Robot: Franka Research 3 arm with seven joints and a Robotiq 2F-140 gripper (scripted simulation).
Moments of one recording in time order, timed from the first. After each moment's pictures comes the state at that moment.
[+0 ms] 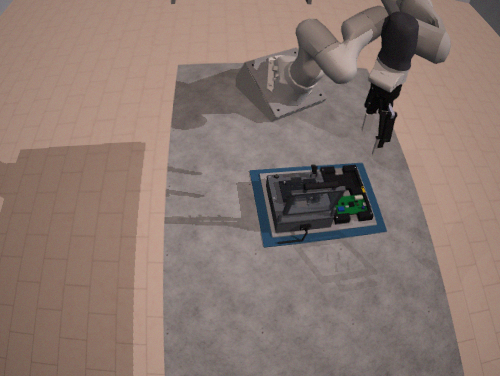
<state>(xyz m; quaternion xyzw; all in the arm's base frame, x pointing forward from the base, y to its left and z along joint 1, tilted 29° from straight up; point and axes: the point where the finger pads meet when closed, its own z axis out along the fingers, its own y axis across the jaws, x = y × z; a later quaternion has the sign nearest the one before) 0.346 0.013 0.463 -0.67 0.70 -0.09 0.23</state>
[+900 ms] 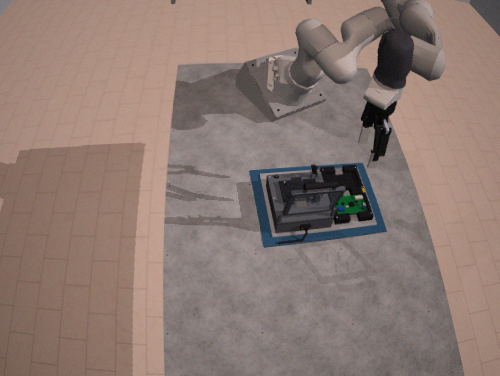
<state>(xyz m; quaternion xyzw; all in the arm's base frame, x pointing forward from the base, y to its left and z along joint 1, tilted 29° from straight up) 0.368 0.026 0.411 -0.66 0.71 -0.08 0.23</state>
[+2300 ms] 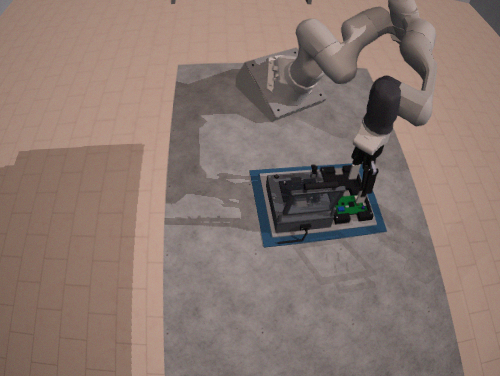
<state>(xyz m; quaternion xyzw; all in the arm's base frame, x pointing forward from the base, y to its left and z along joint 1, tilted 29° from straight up) 0.440 0.057 0.271 -0.67 0.71 -0.08 0.23</state>
